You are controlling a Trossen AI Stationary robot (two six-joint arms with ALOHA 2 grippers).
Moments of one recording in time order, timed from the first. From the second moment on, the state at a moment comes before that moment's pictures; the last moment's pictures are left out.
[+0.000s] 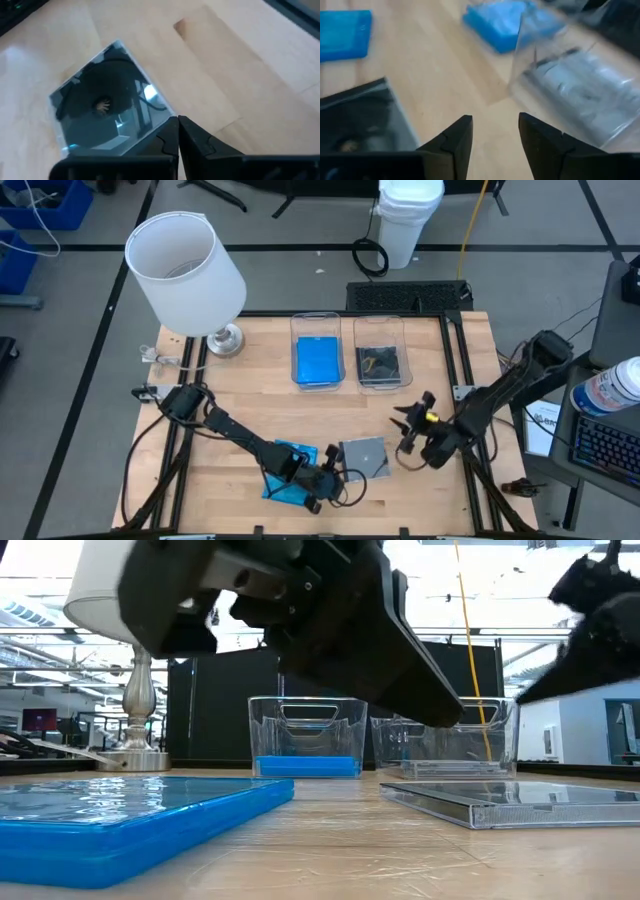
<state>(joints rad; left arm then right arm) -0.49 2.13 1.44 -0.07 -0.24 0.20 0.72 1.19 0.46 -0.38 0.97 0.92</state>
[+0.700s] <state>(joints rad) -0.49 2.13 1.44 -0.06 -0.11 0.01 0.52 1.00 0.02 0.50 0.52 0.61</state>
